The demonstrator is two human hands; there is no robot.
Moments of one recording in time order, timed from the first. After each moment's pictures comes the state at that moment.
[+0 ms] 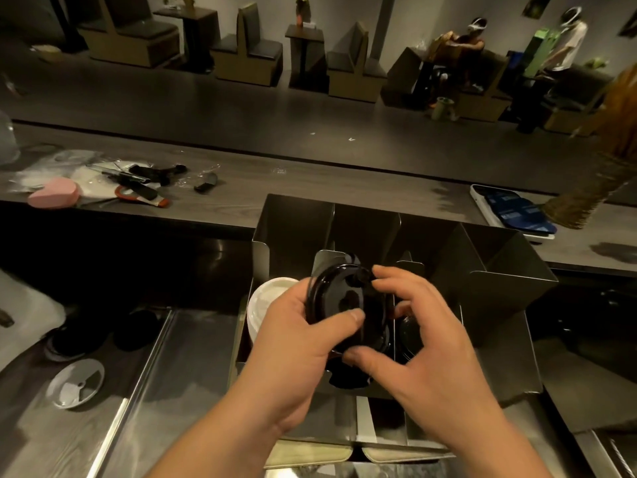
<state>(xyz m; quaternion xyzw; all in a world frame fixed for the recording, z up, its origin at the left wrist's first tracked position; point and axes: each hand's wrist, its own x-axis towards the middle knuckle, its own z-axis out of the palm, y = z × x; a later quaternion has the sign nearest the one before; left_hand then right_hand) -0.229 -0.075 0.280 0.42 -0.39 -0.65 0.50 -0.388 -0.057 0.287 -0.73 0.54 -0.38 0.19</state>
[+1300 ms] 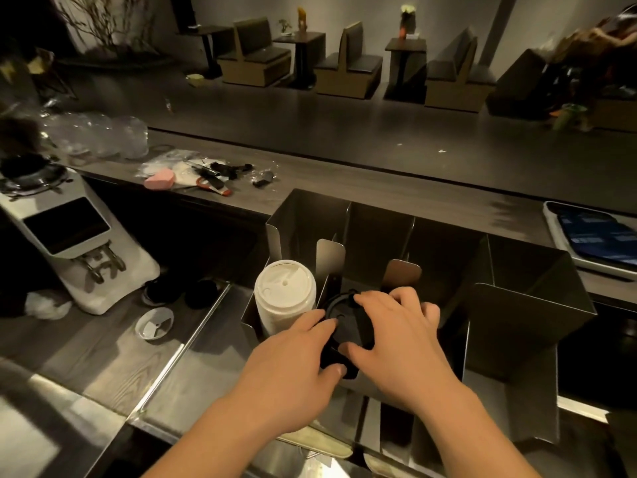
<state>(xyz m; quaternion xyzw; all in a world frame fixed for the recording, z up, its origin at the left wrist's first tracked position) -0.269 -0.038 0.257 0.67 -0.70 -0.20 0.13 -0.427 -0.097 0.252 -0.82 0.54 -0.13 0.12</state>
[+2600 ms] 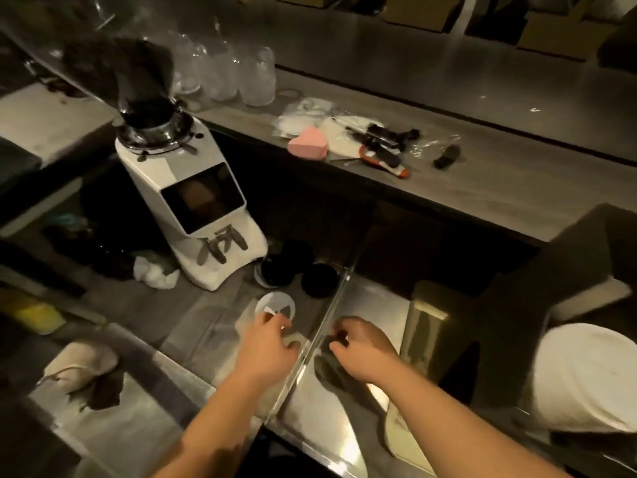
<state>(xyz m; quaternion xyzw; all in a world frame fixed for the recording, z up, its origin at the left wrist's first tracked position) 0.101 -0.069 0.052 0.82 -0.46 -0.29 0.15 -0.075 -0.150 0.076 -0.79 0.49 0.04 0.36</state>
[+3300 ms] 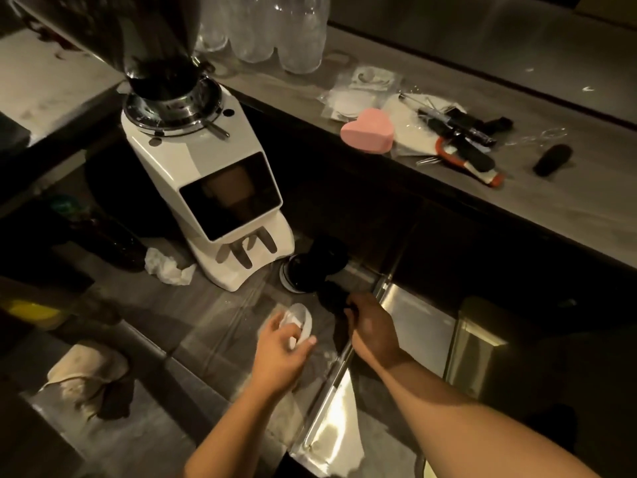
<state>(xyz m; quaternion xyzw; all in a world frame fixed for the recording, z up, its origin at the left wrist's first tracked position) 0.150 -0.080 -0.012 0.80 -0.34 -0.37 0.33 0.005 -0.211 -0.024 -0.81 0.50 -0.10 0.29</state>
